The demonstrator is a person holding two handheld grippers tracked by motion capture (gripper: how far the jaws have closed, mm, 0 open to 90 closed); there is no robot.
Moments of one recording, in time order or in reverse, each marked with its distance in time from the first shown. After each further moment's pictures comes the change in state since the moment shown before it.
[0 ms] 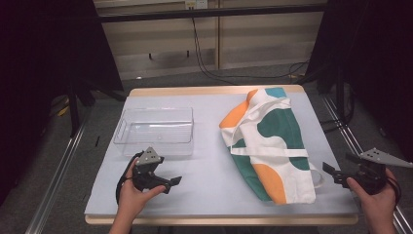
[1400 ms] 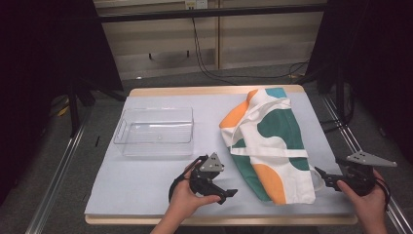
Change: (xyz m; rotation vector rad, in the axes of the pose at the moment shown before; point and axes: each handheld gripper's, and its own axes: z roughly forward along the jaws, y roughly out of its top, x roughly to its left) left arm -0.111 0.065 0.090 0.005 -0.280 0.213; right arm 0.013 -0.008 0.016 0.073 0.027 -0.042
